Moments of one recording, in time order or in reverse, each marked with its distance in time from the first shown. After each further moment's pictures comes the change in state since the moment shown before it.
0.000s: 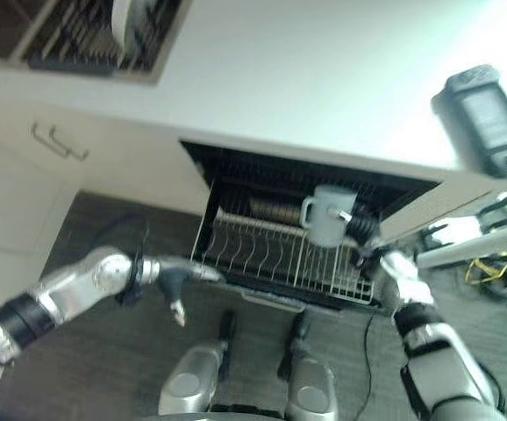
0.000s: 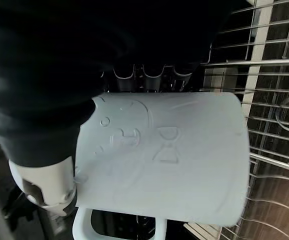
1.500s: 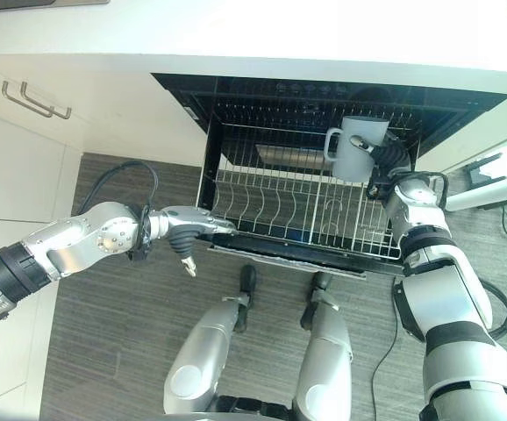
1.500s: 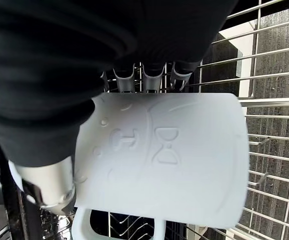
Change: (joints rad) left arm -0.221 0.038 -0.130 -0.057 0.008 0.064 0.177; right arm -0.349 -0.017 0.044 0.329 -0.101 0.035 -0.138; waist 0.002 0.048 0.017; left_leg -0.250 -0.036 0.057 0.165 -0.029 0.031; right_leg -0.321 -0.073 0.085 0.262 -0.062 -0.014
